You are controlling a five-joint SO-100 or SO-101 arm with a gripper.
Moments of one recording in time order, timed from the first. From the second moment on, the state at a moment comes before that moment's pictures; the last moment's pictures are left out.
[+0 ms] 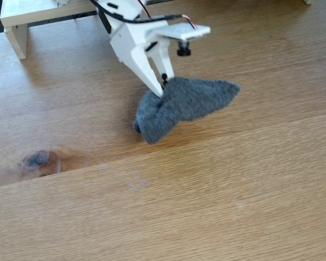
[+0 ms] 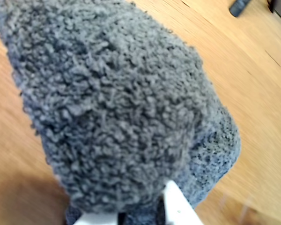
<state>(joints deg) -17.6 67.9 114.1 -0.6 -11.4</state>
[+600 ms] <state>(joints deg) -8.2 29.1 68.1 10.5 -27.8</state>
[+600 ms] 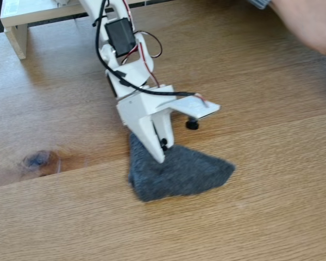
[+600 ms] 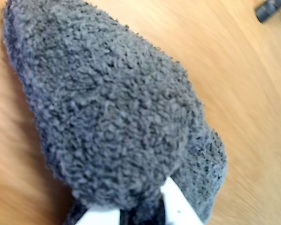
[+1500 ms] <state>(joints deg) -16.2 32.4 65.7 21.2 -20.0</state>
